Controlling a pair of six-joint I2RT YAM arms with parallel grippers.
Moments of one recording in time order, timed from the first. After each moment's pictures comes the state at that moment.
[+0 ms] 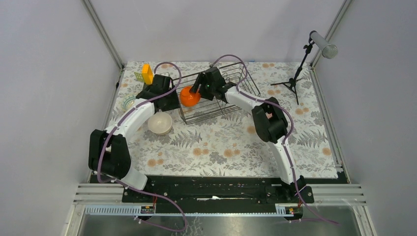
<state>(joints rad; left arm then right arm) -0.28 1.54 1.18 -0.53 -0.03 -0.47 0.63 2.34 1.89 -0.17 -0.10 0.89</state>
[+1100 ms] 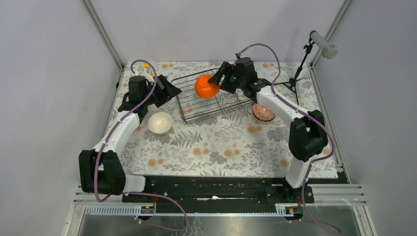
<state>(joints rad) -0.10 1.34 1.02 -0.20 0.35 -0.66 0.51 1.85 1.53 -0.18 -0.20 0.84</state>
